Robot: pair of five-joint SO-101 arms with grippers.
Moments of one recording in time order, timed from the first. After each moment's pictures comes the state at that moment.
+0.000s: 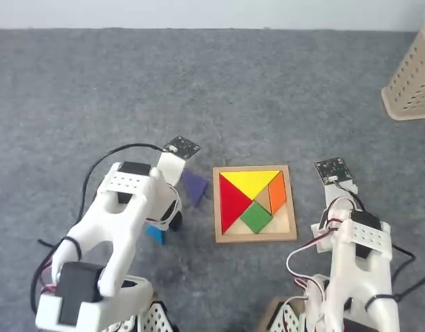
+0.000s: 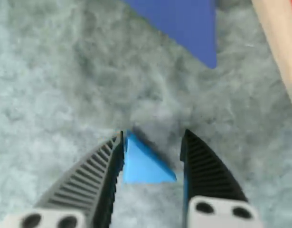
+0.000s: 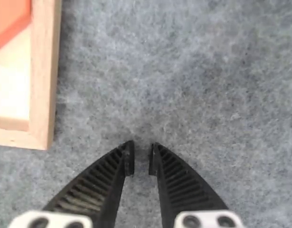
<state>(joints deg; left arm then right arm) 3.0 -11.0 51.1 66.3 -17.0 15.5 -35.4 73.1 49.9 31.8</state>
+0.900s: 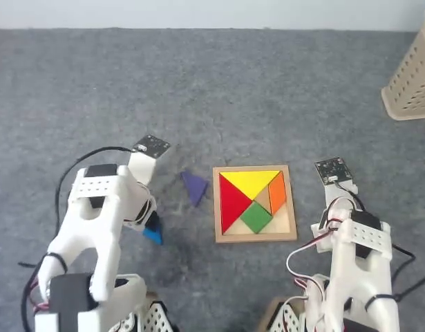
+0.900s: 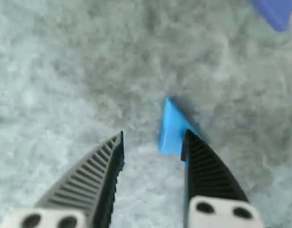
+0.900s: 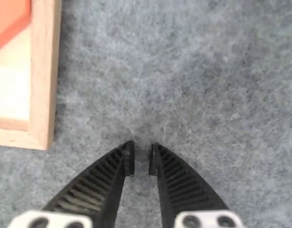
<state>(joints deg) -9.9 -15.1 53.6 68.3 -25.0 15.5 -35.4 73.1 49.9 31.8</state>
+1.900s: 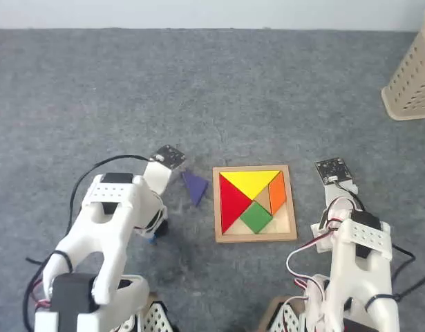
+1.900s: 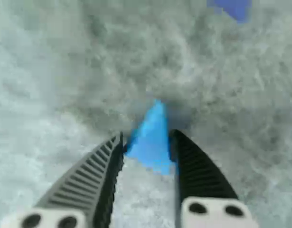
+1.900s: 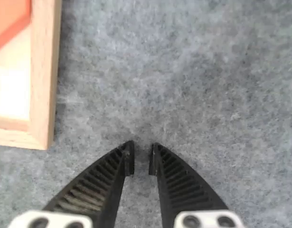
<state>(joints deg) -4.3 -15.4 57.6 62.8 -25.2 15.5 -35.4 73.1 49.9 31.8</state>
